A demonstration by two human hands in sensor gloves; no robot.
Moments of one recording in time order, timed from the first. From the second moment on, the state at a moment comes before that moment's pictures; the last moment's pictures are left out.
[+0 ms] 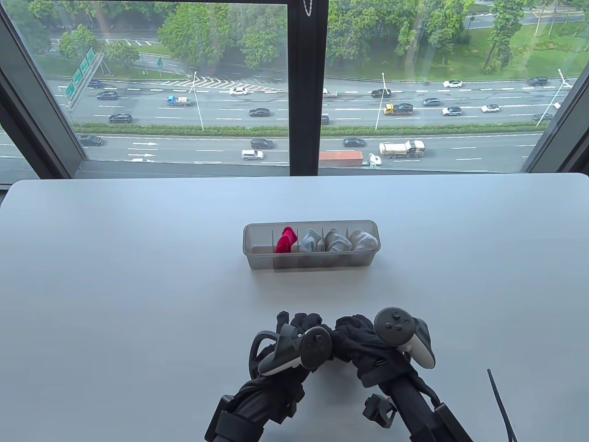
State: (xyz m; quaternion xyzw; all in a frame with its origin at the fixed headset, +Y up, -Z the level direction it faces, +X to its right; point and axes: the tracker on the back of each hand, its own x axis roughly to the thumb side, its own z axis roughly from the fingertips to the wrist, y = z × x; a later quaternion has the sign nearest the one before) left_hand -0.037 -0.732 -0.285 -0.10 -0.23 0.07 0.97; right_hand 0.142 -0.762 -0.295 0.14 0.21 0.88 0.41
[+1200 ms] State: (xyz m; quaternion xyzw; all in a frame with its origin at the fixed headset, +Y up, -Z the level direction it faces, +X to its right) left_hand -0.041 -0.730 -0.282 -0.13 -0.23 0.07 0.96; right_hand 0.141 -0.748 -0.292 0.17 0.16 0.90 0.36
